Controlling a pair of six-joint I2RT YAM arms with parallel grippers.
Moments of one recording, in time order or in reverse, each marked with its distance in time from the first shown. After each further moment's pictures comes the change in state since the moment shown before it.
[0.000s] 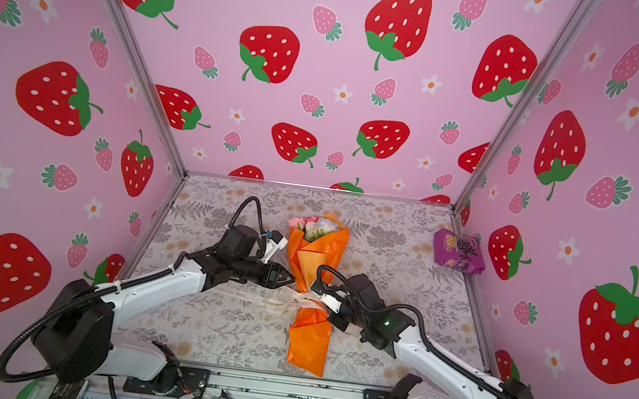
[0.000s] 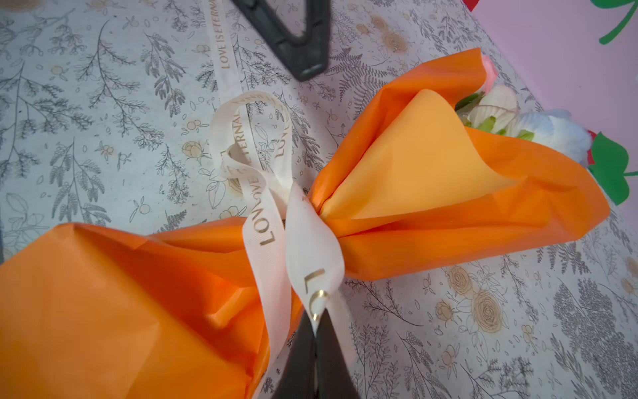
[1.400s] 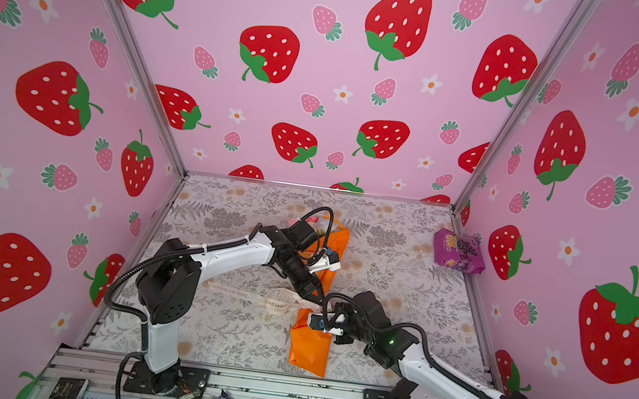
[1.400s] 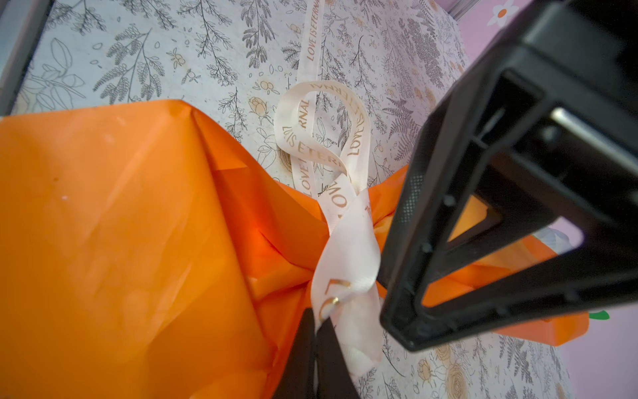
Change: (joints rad) left arm -0.195 0.510 0.601 -0.613 0.174 0.501; right arm 0.013 -0.073 -0.176 0.161 -0.100 -0.388
